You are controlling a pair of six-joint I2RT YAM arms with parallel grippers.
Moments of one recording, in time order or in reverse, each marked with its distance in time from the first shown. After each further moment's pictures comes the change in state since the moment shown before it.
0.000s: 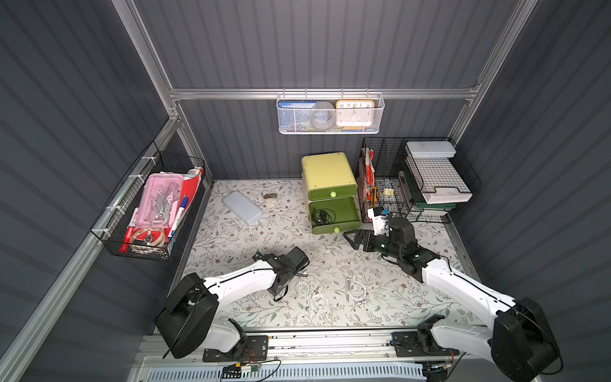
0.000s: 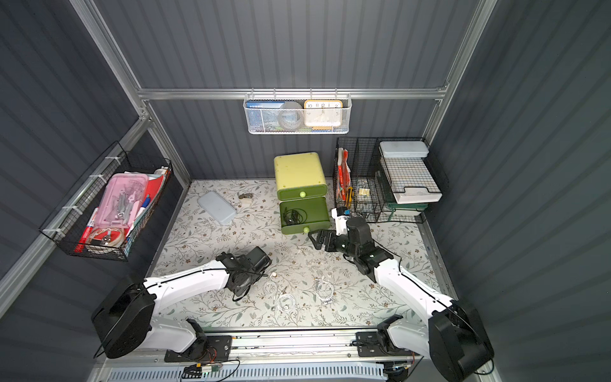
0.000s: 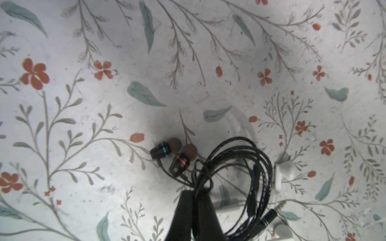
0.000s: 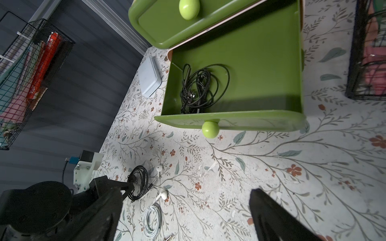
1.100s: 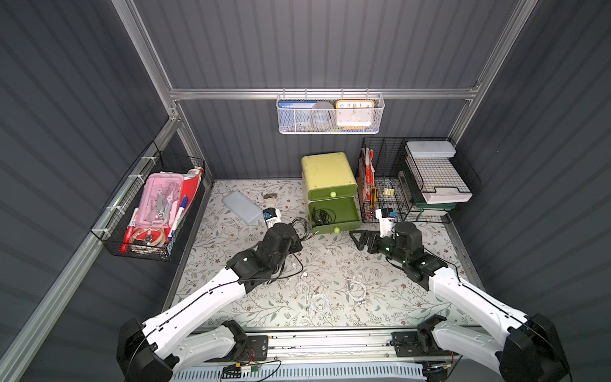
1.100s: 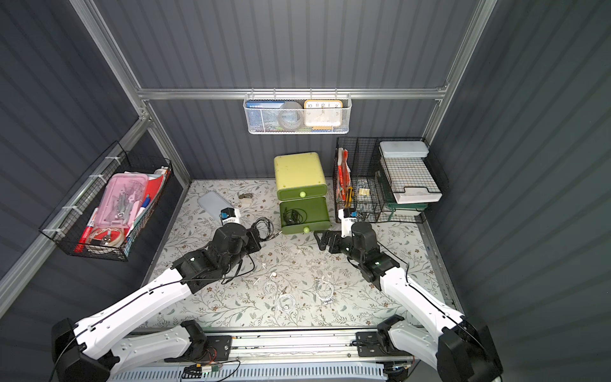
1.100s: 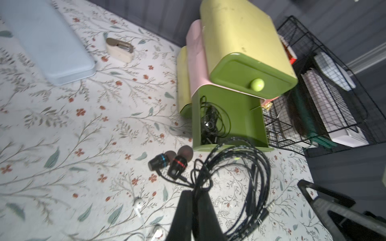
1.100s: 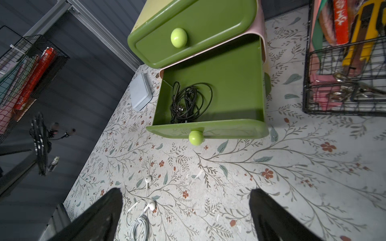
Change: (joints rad) left arm 0.000 -0.297 0.191 0.375 -0.001 0.819; right arm 0.000 -0.110 -0.055 0.007 0.123 -0.029
